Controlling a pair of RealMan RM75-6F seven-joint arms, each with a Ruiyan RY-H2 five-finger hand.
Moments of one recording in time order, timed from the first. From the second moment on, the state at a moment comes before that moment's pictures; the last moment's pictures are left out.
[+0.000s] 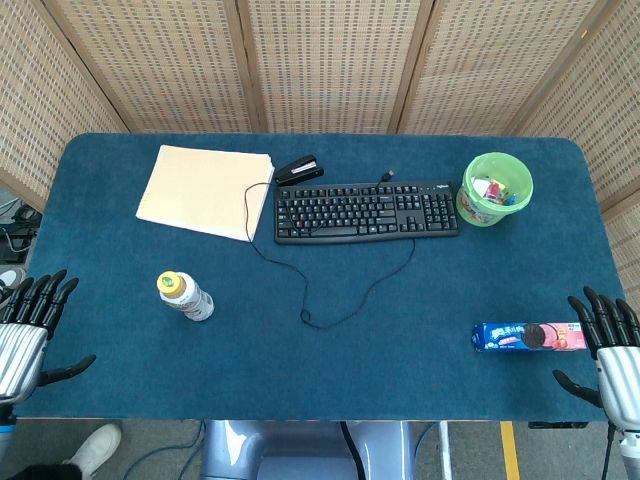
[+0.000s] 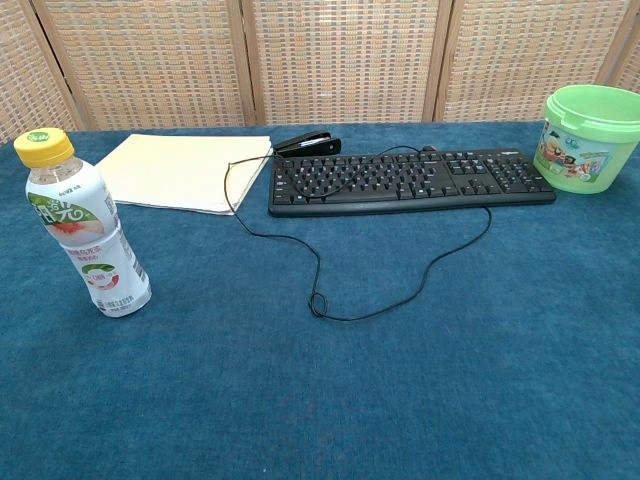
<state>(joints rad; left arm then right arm) -0.10 -1.04 0.02 -1.79 1.61 1.54 0.16 0.00 -1.01 0.03 -1.70 -1.61 1.61 -0.01</state>
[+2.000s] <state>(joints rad) -0.66 -1.03 -0.13 -1.74 1.32 0.81 0.29 0.02 -1.05 0.07 -1.69 -1.50 1.54 -0.02</state>
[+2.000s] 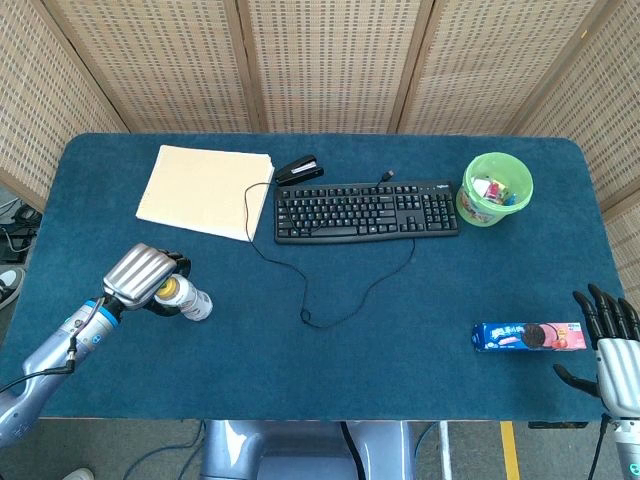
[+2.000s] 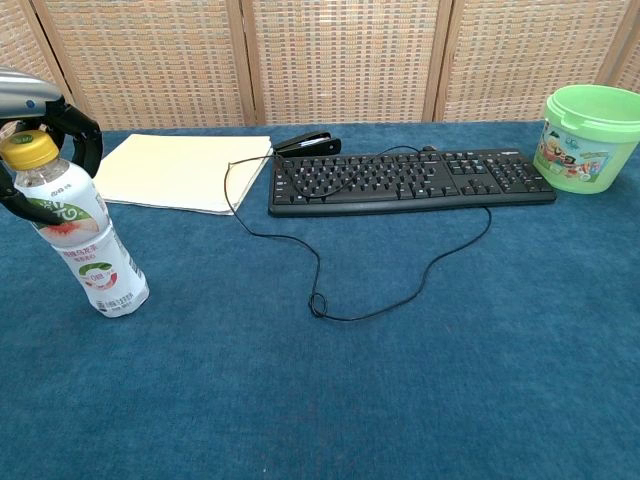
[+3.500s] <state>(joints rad) -1.25 -1.09 -0.39 -2.05 0.46 0.95 0.66 0.61 -1.14 0.30 -1.75 -1.32 0.75 0.87</state>
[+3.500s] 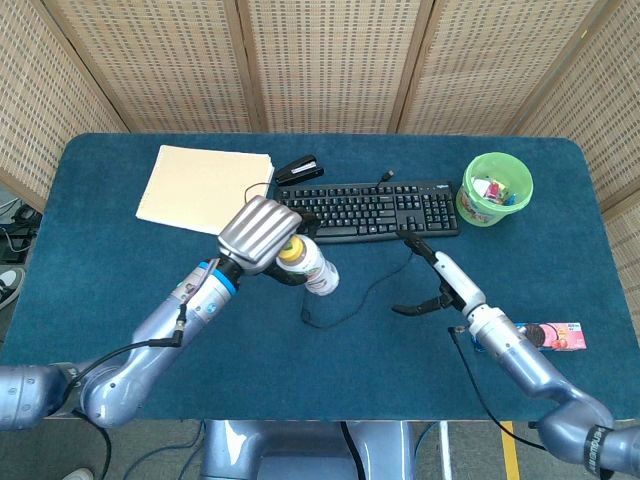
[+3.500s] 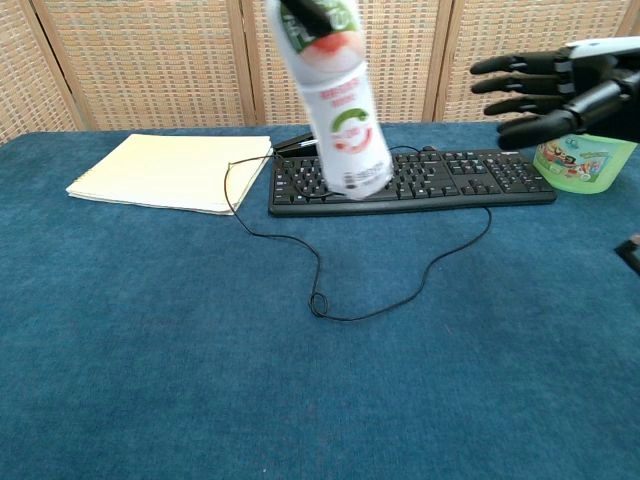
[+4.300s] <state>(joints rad) -1.55 -1.31 -0.45 -1.89 0.21 1.06 0.74 0.78 -1.32 0.39 -1.73 -1.02 0.77 0.65</state>
